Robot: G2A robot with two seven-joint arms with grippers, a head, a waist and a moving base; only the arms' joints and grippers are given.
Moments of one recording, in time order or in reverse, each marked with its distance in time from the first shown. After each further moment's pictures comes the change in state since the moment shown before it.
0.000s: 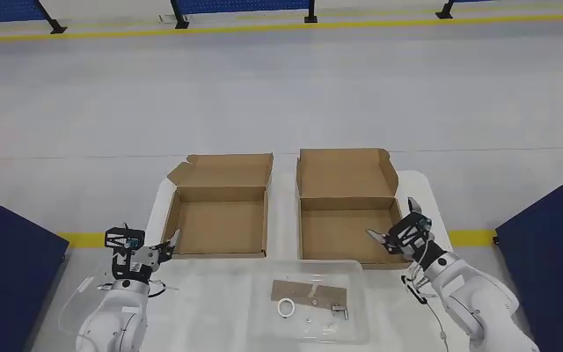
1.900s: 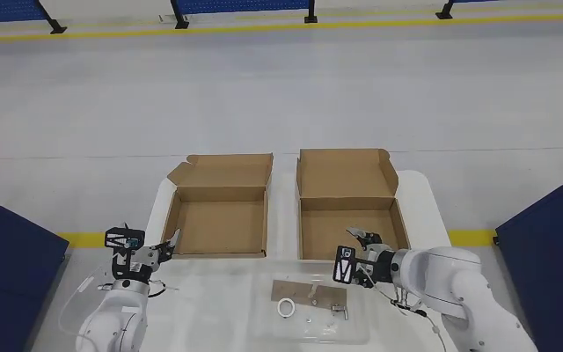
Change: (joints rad) left arm 0.000 0.000 0.000 0.000 0.000 0.000 0.000; right arm 0.236 0.068 -0.274 -0.137 0.134 -0.479 0.724
